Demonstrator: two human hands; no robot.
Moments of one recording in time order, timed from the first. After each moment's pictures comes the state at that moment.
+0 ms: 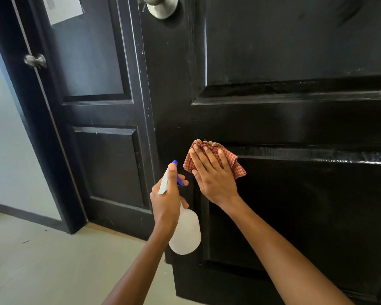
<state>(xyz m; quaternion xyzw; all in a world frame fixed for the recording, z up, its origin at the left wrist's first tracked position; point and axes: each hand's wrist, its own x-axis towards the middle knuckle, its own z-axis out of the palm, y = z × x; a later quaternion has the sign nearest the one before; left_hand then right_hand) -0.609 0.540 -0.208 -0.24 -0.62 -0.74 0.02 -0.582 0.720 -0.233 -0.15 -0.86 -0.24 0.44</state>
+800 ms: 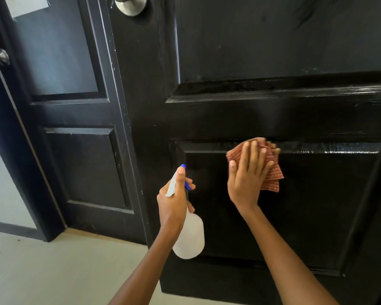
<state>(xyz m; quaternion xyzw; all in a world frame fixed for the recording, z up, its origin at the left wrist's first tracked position) -0.554 0.566 -0.216 -0.28 -0.62 -0.73 -0.07 -0.481 0.761 -0.253 -0.39 -0.73 -0.07 0.56</state>
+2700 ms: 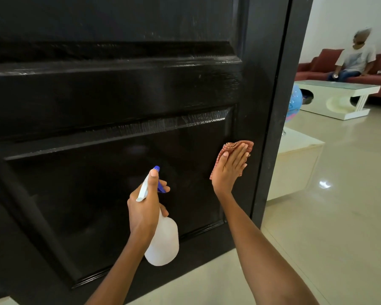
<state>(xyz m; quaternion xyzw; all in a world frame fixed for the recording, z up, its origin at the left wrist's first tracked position) -0.402 0.693 -0.267 -0.44 -0.59 -0.64 -0.23 -0.242 0.900 -0.332 -0.59 -0.54 0.13 0.59</state>
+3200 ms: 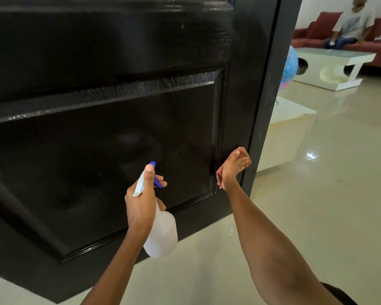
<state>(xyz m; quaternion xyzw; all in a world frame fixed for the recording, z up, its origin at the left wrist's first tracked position) -0.383 0.692 -0.324 -0.41 -0.63 -0.60 -0.27 -0.188 0.896 -0.407 -0.60 -0.31 0.46 0.58</state>
